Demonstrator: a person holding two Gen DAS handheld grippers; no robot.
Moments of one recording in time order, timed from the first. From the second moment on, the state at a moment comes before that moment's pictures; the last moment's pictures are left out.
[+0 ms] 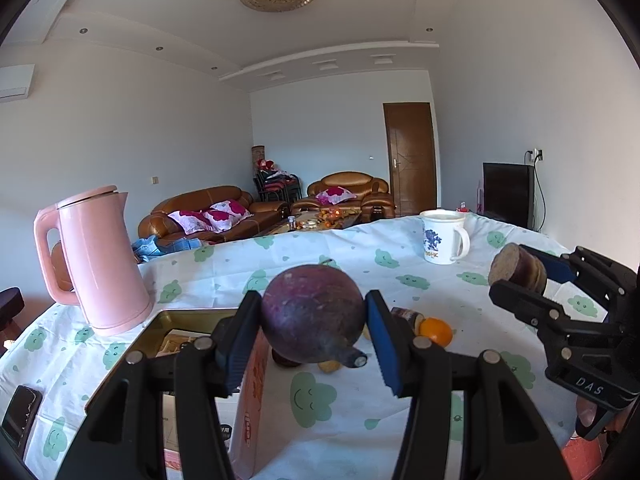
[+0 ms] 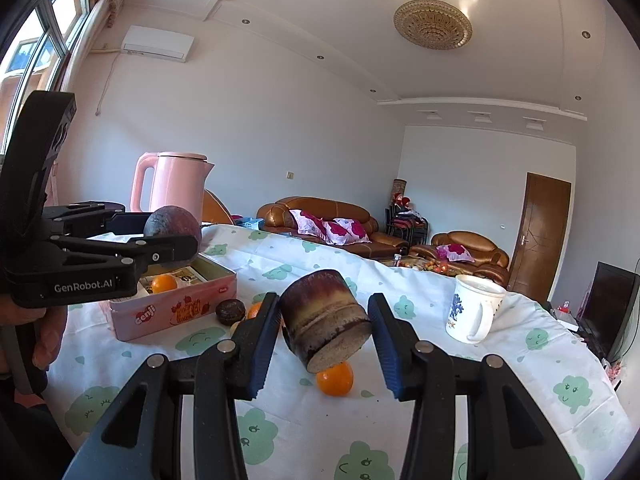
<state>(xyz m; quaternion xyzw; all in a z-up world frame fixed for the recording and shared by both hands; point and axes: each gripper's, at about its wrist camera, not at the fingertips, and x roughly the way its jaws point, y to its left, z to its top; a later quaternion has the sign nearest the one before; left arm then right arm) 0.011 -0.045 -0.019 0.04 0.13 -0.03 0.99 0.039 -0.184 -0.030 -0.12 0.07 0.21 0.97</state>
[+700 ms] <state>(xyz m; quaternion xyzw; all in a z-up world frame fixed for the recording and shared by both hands) 0.017 0.009 -0.018 0.01 0.15 0.02 0.99 0.060 -0.126 0.002 -0.15 0.06 0.27 0.95</state>
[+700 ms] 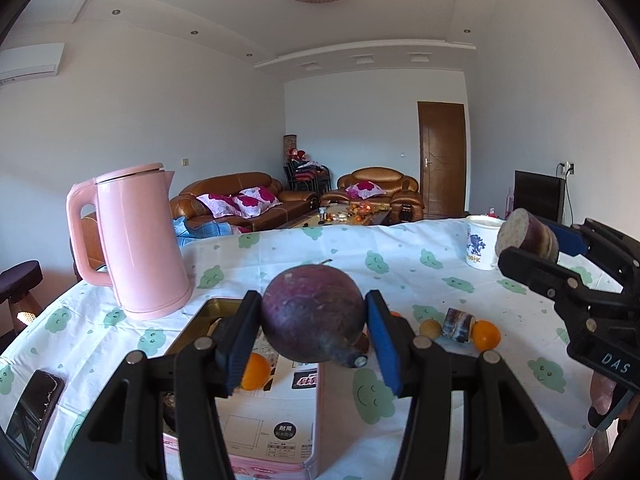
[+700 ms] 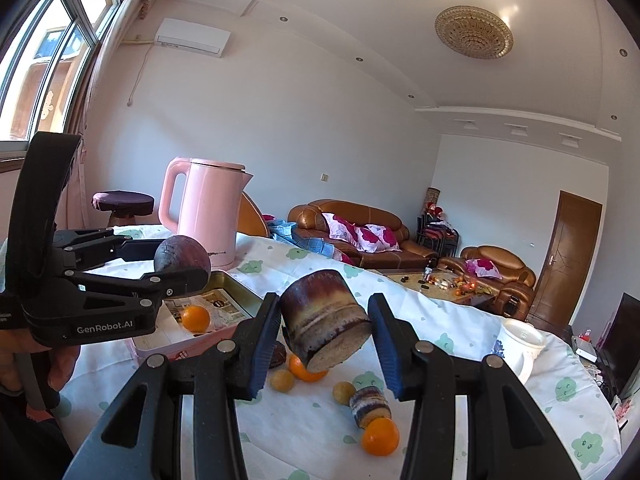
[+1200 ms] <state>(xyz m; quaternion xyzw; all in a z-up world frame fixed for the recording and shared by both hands) 0.026 0.048 -0.024 0.00 0.17 0.06 0.98 0.085 -0.079 0.020 -0.16 0.08 0.31 0.93</state>
